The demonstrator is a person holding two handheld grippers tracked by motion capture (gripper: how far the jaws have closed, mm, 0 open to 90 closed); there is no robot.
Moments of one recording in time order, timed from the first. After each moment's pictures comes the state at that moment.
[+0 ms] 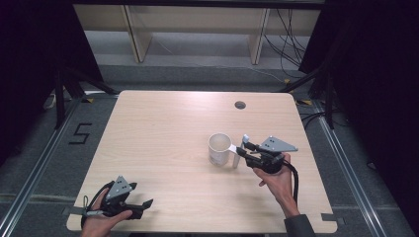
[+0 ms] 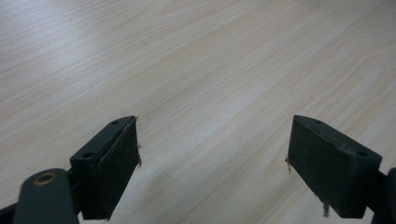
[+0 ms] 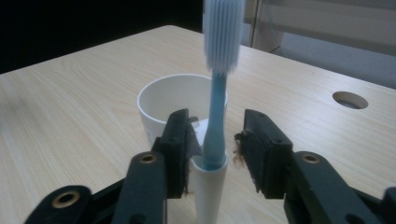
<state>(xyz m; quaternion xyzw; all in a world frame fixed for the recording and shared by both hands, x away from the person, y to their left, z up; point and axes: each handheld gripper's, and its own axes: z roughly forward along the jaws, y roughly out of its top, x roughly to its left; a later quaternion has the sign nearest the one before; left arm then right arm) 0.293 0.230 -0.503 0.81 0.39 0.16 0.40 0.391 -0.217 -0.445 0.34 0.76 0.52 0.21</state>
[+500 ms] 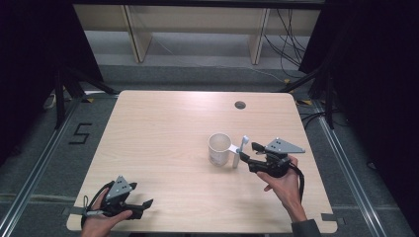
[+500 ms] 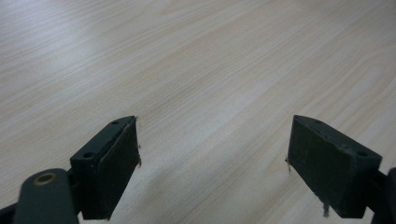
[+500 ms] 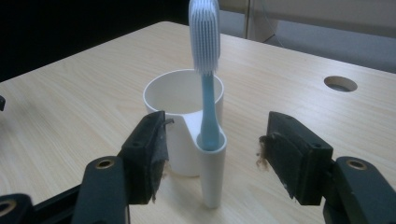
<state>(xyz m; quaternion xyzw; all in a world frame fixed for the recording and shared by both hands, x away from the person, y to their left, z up) 0.293 0.231 -0.503 0.81 0.39 0.16 0.40 0.378 -0.226 -0.435 0.36 0.75 0.51 0.20</state>
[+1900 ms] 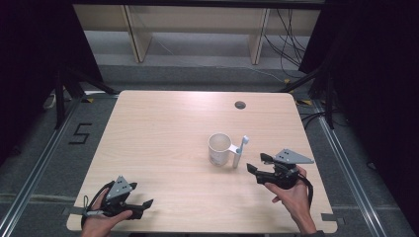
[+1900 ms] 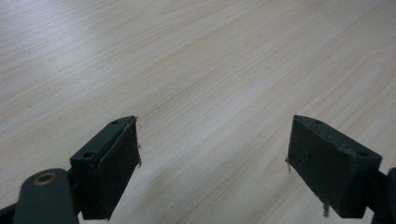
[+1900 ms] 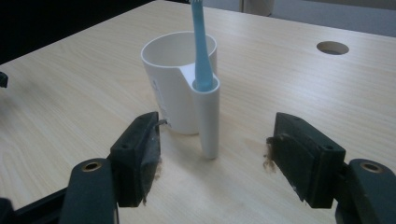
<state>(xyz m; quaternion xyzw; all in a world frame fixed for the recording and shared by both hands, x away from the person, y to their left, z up) 0.293 0.229 -0.503 0.81 0.39 0.16 0.41 0.352 -0.246 -0.445 0.39 0.76 0.49 0.18</state>
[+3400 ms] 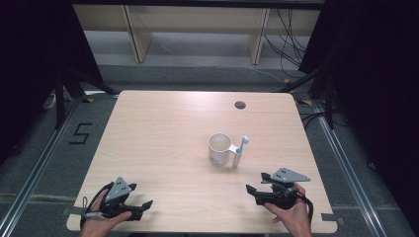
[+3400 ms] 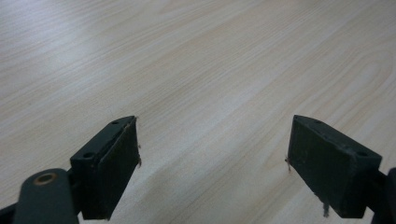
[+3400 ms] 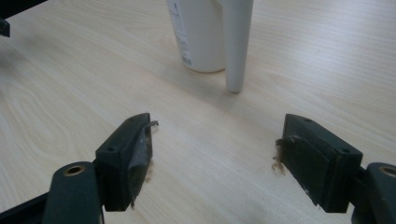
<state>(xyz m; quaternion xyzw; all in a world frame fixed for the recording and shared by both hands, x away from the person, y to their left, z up) 0.290 0.232 -0.502 0.82 0.38 0.16 0.40 0.314 -0.246 -0.473 0.41 0.79 0.44 0.16</state>
